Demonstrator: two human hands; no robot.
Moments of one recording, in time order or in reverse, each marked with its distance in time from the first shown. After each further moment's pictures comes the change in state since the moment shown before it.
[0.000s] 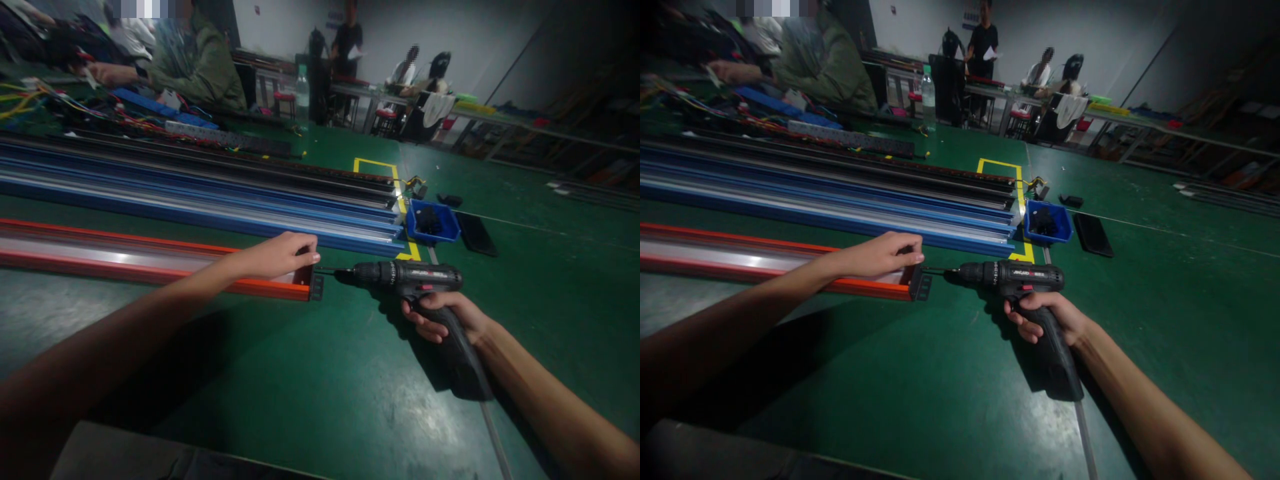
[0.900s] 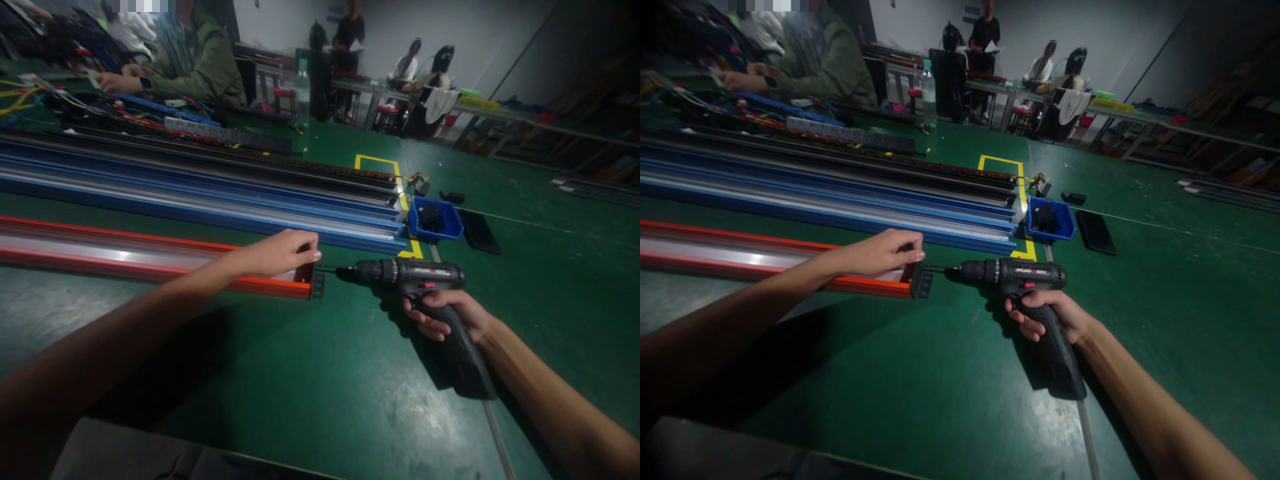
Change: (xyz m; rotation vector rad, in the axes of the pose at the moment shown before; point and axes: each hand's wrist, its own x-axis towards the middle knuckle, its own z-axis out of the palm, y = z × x) left_hand 0.001 -0.003 0.001 0.018 0.013 0.018; right_hand 0.000 0.000 -0.003 -0.020 0.008 0.013
